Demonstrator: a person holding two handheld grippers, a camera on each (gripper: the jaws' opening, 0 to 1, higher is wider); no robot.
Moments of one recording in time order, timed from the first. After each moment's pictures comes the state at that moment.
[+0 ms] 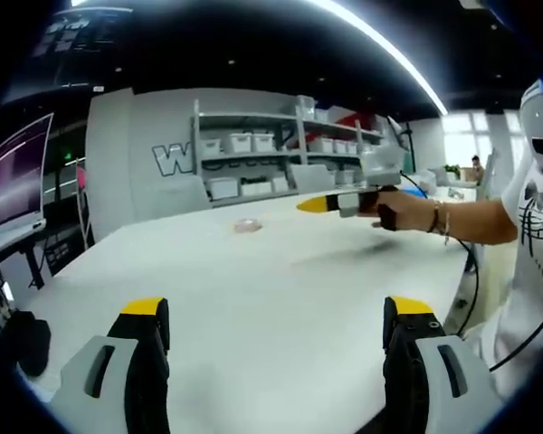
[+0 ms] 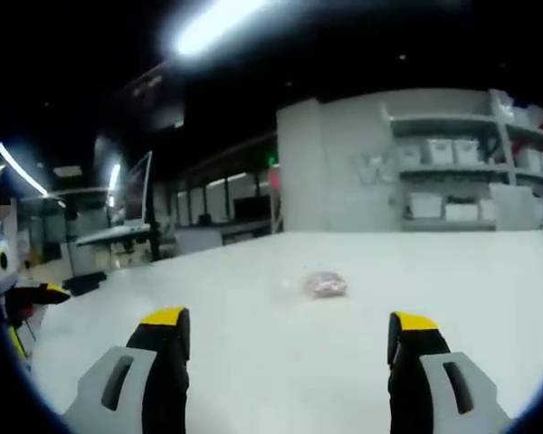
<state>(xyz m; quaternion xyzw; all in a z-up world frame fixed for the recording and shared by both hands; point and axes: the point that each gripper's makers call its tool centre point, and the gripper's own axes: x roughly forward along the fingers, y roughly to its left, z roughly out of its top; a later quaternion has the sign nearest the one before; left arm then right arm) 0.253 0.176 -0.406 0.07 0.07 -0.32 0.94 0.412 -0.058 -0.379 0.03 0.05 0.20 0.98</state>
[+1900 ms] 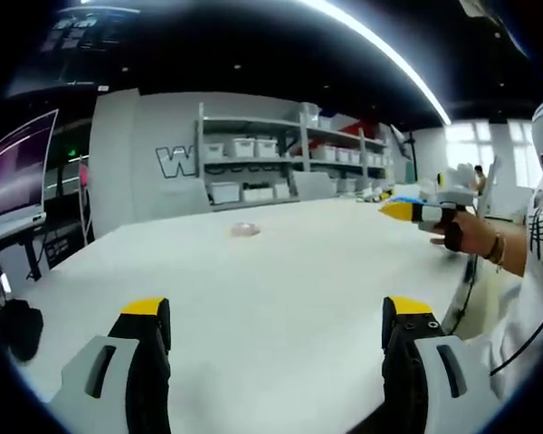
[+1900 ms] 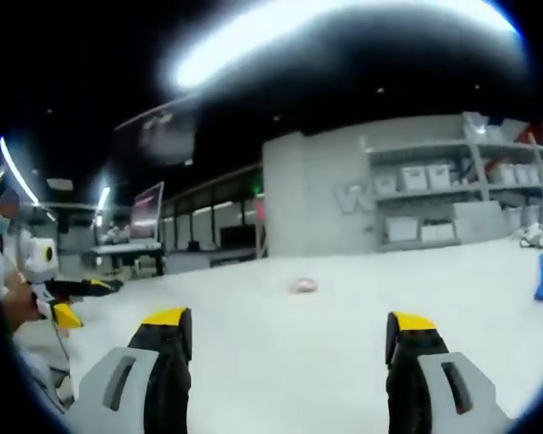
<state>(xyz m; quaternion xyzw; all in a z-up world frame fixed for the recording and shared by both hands) 0.247 0.166 -0.407 0.04 0.06 -0.31 0.95 0.274 -0.112 -0.371 0.04 -0.03 0.16 0.99</state>
